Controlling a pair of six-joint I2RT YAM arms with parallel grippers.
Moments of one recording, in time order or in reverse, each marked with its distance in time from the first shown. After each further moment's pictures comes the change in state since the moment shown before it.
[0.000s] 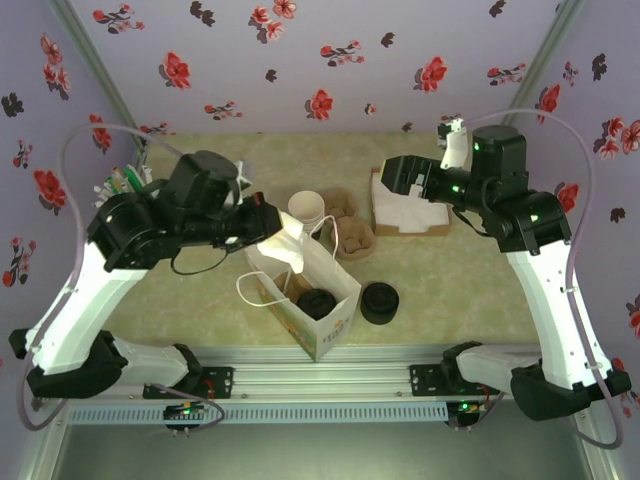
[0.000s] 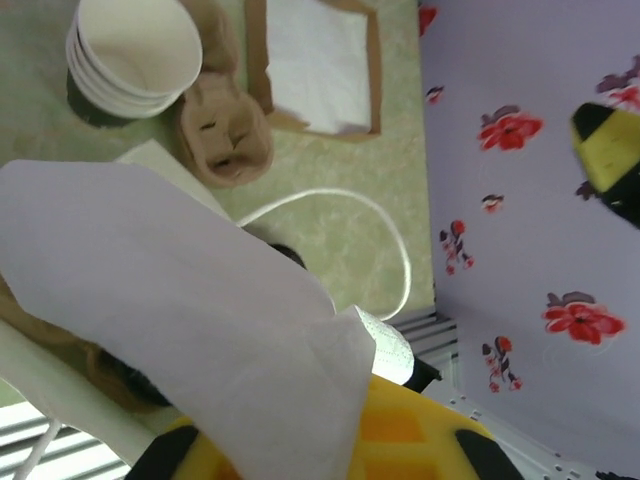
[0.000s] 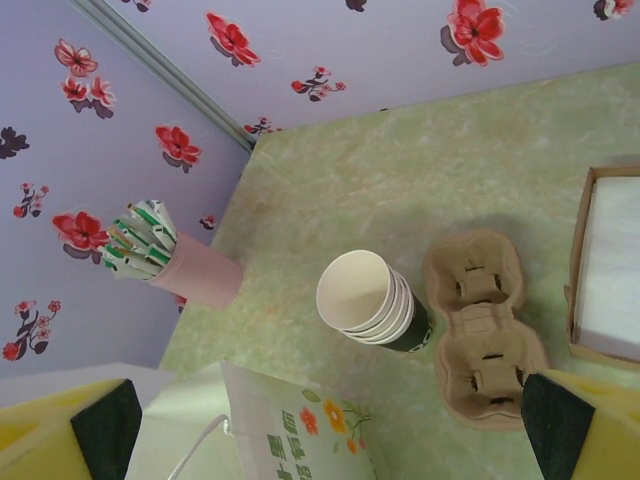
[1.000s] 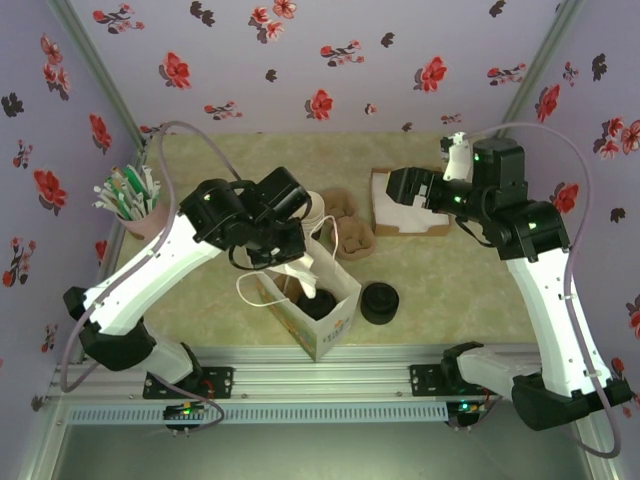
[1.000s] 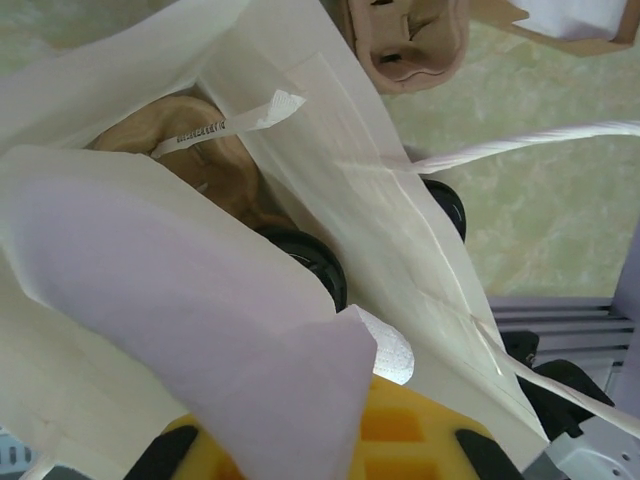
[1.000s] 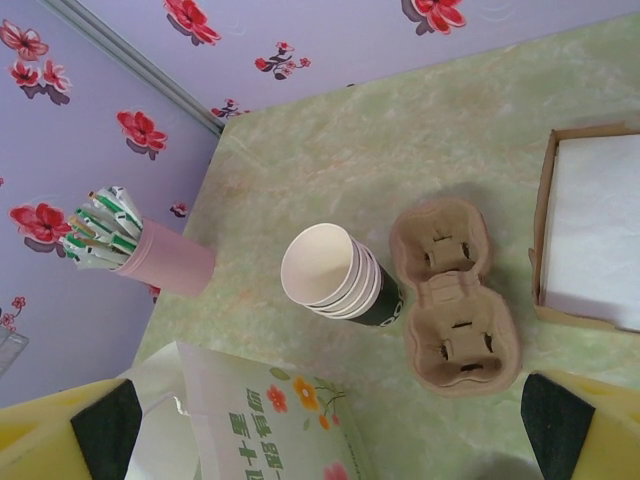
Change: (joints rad) left arm -0.073 0.208 -0.043 -0.168 -0.052 -0.115; right arm -0.033 -0.049 -0.101 -0.008 0.003 -0.011
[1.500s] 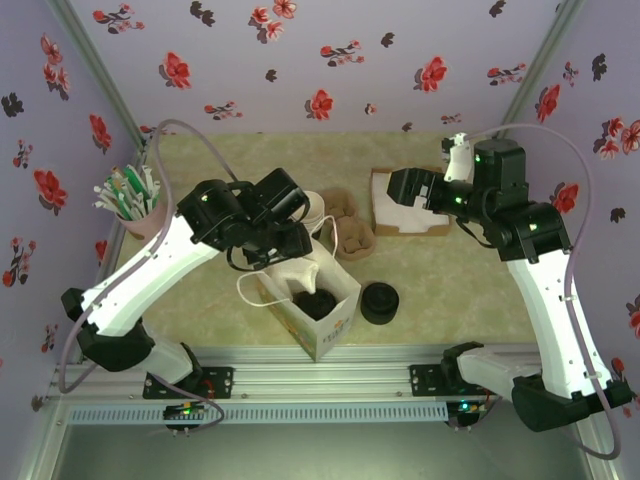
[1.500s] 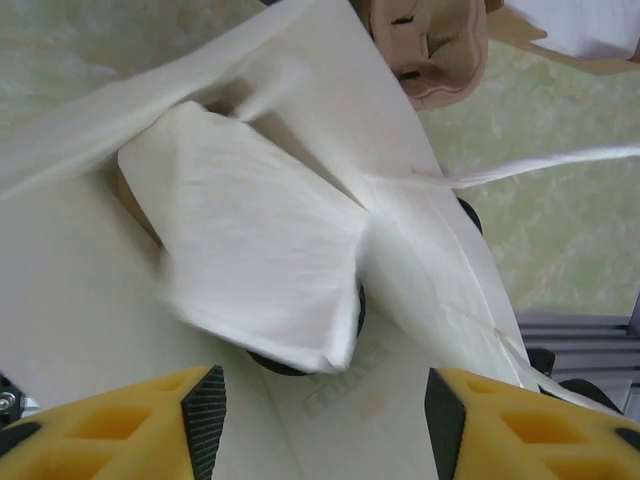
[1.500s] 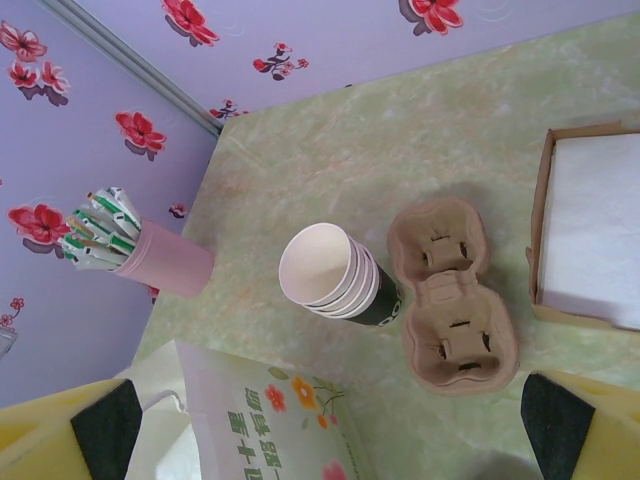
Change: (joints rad) left arm -0.001 -0.013 0.005 -0.018 -0.048 -0.007; right arm -0.006 -0.007 -0.006 0.000 0.000 -0.001
